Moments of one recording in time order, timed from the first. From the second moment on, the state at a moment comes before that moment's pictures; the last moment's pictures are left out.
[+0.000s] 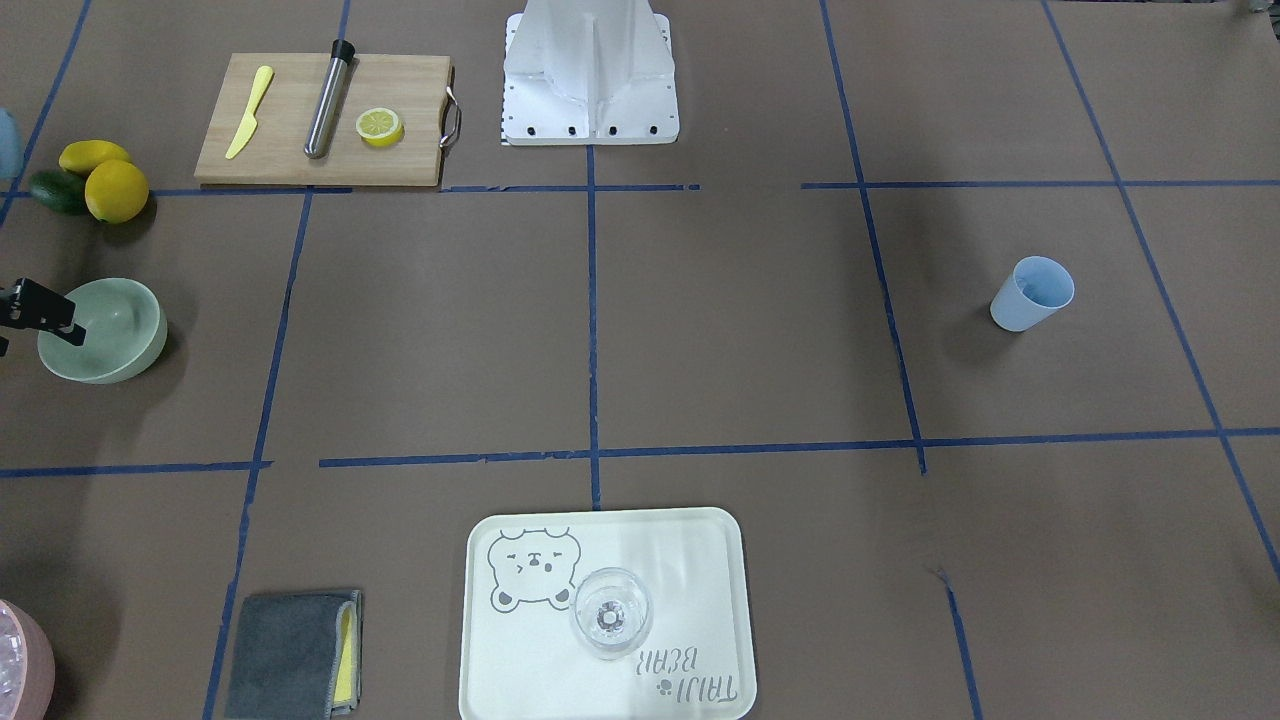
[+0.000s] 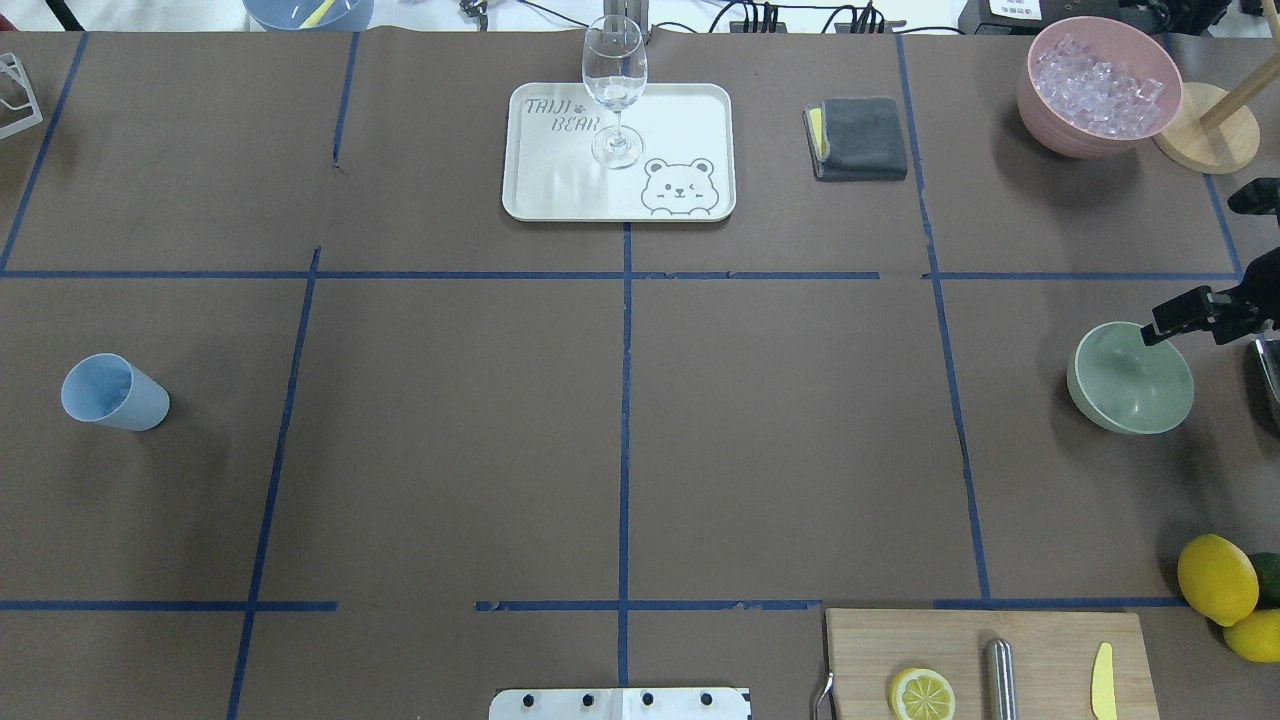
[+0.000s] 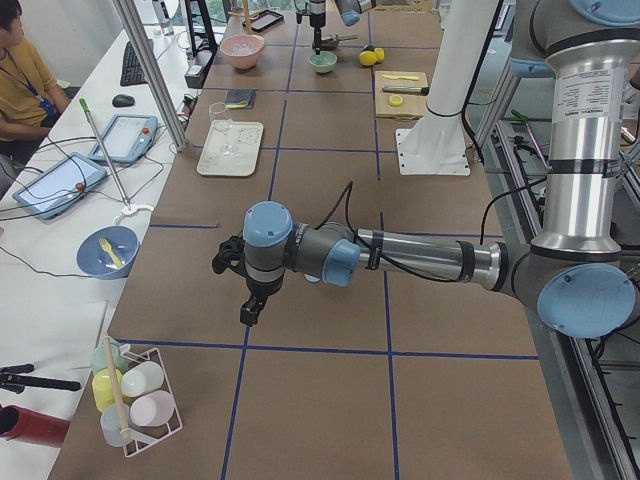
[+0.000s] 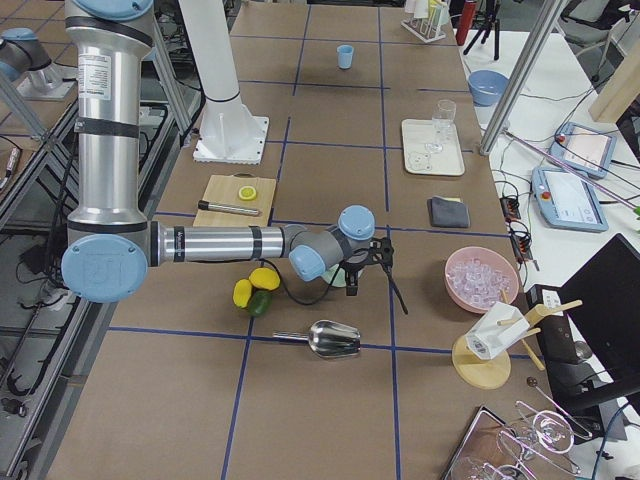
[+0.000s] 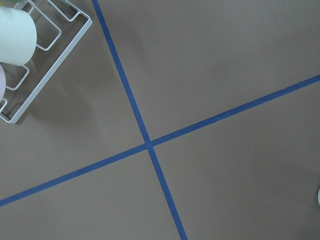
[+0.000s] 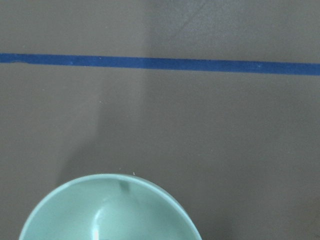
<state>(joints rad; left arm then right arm) -1.51 -1.55 -1.70 -1.77 -2.32 0.14 1.11 -1.65 1.57 -0.96 2.32 0.63</state>
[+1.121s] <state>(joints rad) -1.51 -1.54 -1.72 -1.78 -2.34 0.14 1.02 -1.55 1.71 -0.92 2.28 1.12</state>
